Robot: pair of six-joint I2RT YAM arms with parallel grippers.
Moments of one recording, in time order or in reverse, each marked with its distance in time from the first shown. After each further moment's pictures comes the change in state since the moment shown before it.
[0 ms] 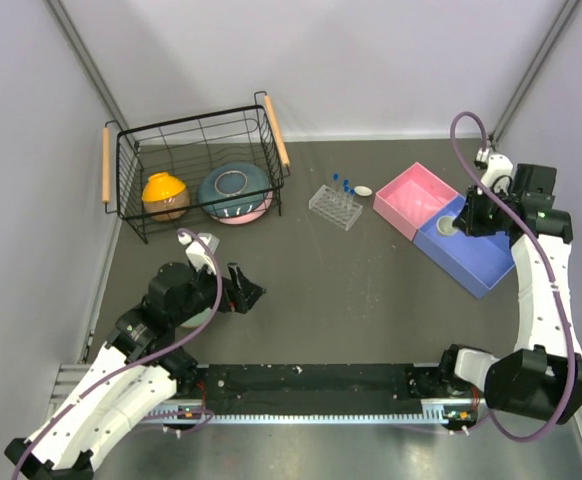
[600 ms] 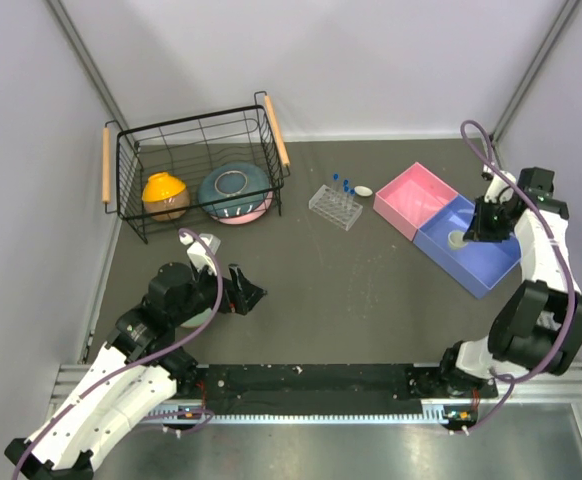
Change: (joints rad) left arm 0.000 0.000 0.000 0.001 0.026 0.005; right arm -0.135 0.219 -0.046 0.031 0.032 -0.051
